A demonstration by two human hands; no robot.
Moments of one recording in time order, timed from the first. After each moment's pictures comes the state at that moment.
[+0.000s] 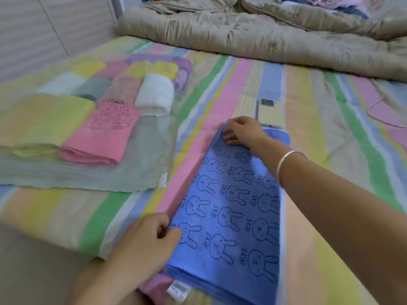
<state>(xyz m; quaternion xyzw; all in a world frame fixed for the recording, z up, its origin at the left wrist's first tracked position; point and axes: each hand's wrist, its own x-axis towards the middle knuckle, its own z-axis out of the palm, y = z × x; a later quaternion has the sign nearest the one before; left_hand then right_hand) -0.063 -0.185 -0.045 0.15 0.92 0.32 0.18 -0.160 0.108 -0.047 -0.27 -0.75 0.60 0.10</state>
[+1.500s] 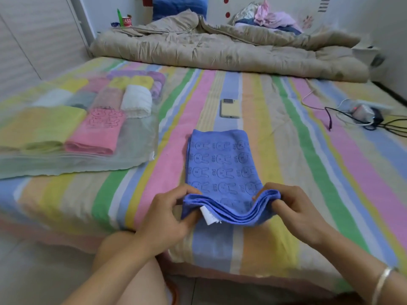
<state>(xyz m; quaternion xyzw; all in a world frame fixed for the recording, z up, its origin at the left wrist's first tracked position) 0.006 -0.188 -0.049 0.47 0.70 0.54 0.07 0.164 0.031 -0.031 -0.09 -0.86 0.47 0.18</state>
